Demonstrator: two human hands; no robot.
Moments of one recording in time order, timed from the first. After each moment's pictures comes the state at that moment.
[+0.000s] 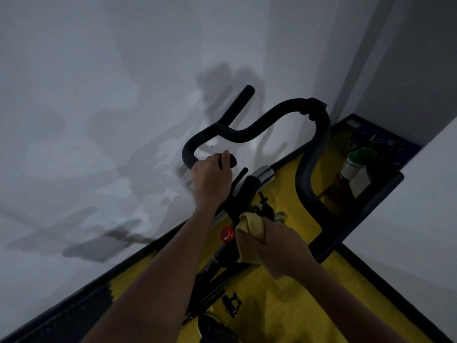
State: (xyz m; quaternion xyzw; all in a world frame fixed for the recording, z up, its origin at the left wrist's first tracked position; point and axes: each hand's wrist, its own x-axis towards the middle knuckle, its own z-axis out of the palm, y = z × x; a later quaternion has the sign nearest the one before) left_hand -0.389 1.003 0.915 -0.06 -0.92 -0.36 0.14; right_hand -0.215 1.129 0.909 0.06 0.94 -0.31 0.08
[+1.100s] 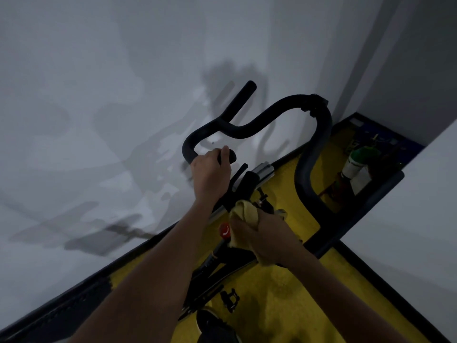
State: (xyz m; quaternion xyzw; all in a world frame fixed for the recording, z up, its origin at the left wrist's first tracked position) left_hand -0.379 1.005 0.928 -0.07 -0.92 -0.37 0.14; right_hand -0.229 1.126 0.902 0.06 0.91 -0.41 0.08
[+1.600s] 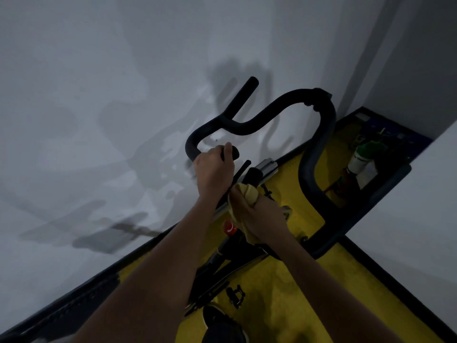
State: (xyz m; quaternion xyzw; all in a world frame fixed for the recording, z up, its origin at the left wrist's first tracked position) left_hand -0.384 1.003 0.923 -0.05 -0.91 -0.38 0.14; right_hand -0.260 1.099 0.912 0.12 0.86 -0.49 -0.01
